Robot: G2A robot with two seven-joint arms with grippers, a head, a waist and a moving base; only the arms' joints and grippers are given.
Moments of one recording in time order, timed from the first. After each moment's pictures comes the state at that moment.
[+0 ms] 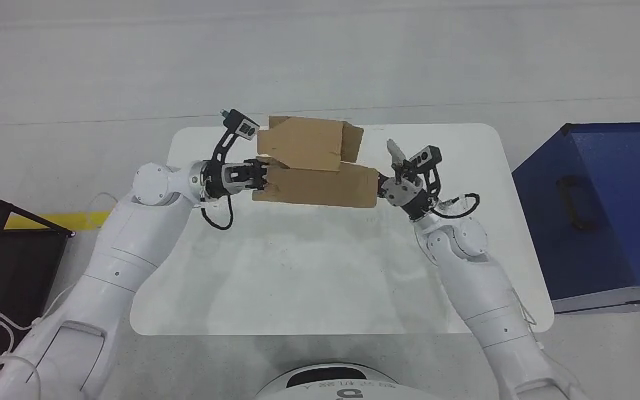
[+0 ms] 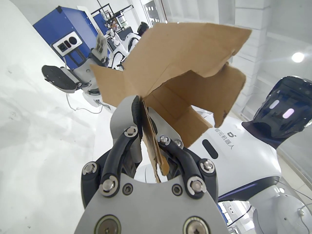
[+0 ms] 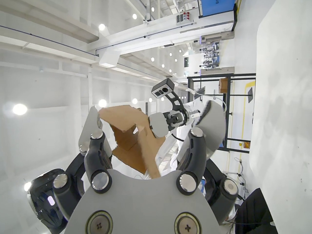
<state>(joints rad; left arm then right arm) 0.89 -1.03 -0.97 -1.25 -0.85 -0.51 -1.31 -1.36 -1.27 1.34 -1.44 0.77 -0.23 0.74</state>
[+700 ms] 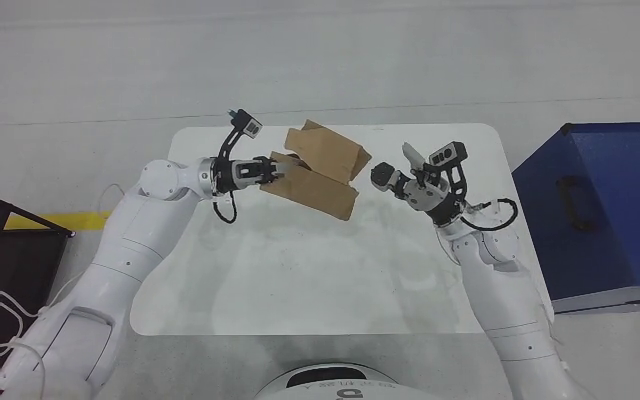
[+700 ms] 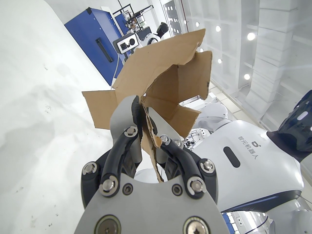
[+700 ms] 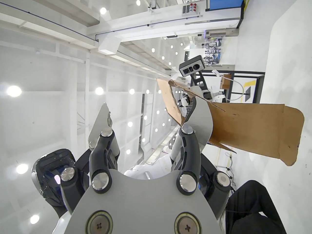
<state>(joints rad) 0.82 -1.07 -0.91 -1.12 -0.77 -0.56 -1.26 -1.43 -1.25 1.42 -1.61 0.76 -0.11 0.86</state>
